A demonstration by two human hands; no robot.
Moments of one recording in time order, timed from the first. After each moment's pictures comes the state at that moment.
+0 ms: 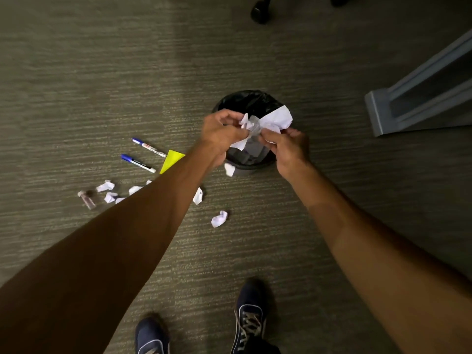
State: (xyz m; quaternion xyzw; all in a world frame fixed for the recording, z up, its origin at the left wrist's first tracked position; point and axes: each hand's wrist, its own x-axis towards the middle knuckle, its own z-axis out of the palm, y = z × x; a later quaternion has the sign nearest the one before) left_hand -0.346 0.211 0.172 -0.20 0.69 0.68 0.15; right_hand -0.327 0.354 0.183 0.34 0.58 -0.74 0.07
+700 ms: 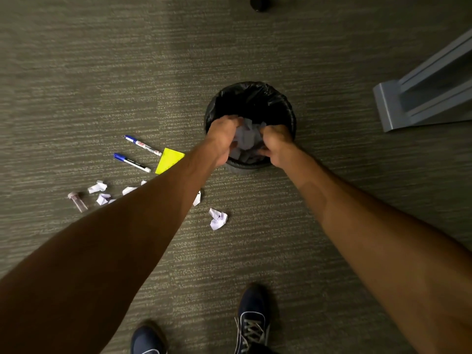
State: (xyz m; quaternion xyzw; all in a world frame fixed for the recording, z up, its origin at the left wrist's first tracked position) left_hand -0.369 0.225 0.114 -0.30 0.63 0.68 0.23; right_hand -0.370 0.349 0.111 0.36 0.70 -0.58 0.23
